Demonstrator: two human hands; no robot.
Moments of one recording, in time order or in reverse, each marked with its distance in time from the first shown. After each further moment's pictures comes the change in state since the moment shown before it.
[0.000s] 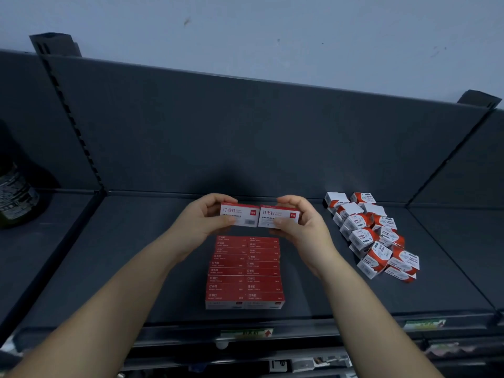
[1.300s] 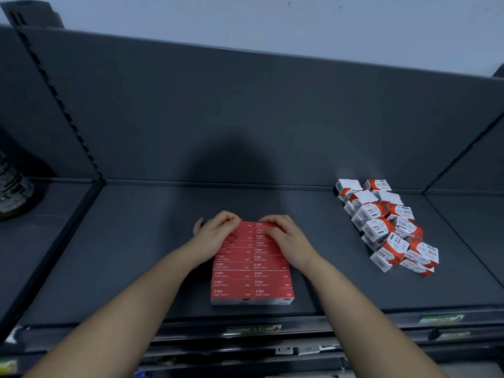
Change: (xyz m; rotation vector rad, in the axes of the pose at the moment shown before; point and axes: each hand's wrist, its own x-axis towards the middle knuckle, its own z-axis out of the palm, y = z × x) left_hand 0.022 -0.067 0.007 0.475 -0.015 -0.205; right_hand 0.021 0.064 0.012 -0.478 -0.130 0.164
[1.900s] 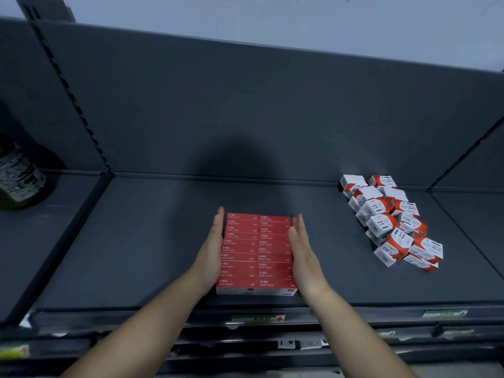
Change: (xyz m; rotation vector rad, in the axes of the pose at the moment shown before) left_hand -0.061 0.009 0.029 -0.610 0.079 -0.012; right_hand -0.055 0.008 0.019 0.338 0.143 0.098
